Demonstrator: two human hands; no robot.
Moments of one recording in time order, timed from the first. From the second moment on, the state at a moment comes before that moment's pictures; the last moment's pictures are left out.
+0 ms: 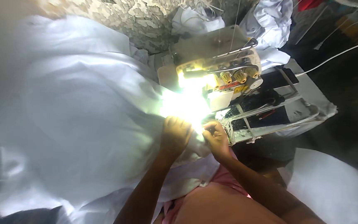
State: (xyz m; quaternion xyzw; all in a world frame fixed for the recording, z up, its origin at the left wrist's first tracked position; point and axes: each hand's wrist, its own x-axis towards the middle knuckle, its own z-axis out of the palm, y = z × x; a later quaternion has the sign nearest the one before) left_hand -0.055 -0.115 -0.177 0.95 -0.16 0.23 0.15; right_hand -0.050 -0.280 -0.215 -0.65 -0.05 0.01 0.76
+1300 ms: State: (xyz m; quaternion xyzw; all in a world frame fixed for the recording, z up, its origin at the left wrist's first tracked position) left_hand -0.055 -0.117 -0.180 0.95 -0.16 0.25 0.14; right_hand 0.001 -0.295 -0.180 -0.85 -0.26 -0.15 0.44
